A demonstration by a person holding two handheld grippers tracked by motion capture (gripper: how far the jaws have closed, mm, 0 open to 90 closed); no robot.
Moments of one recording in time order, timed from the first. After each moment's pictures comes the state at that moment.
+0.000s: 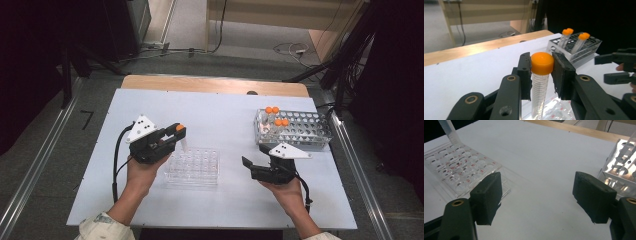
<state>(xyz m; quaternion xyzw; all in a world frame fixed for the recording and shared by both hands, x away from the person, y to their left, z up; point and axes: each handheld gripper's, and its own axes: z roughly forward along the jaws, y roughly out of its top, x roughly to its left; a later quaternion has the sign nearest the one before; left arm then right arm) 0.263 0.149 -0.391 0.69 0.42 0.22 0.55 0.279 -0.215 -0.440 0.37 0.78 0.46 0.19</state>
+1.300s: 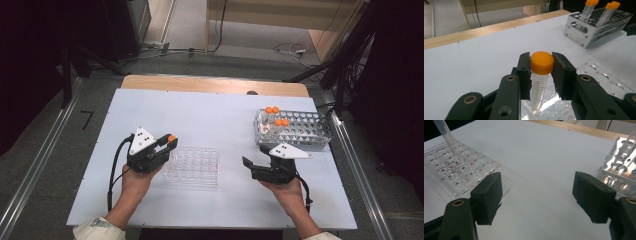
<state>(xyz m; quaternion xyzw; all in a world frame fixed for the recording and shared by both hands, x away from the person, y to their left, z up) 0.256 0.155 -0.427 0.71 0.43 0.25 0.49 0.279 -0.216 -0.441 0.37 0.78 0.46 0.19</state>
